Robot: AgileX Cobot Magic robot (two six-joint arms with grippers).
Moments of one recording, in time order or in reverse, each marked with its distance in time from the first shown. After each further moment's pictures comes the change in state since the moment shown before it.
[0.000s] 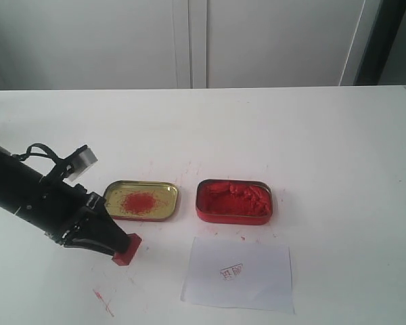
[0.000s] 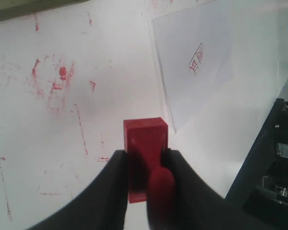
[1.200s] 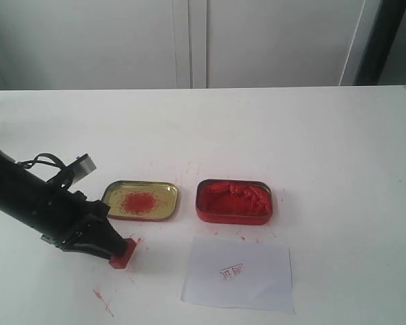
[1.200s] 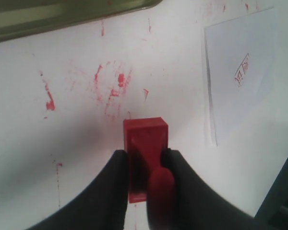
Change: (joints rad) left arm 0.000 0.046 0.000 0.014 -0.100 -0.017; right arm 0.000 0.000 0.000 0.000 0.000 0.000
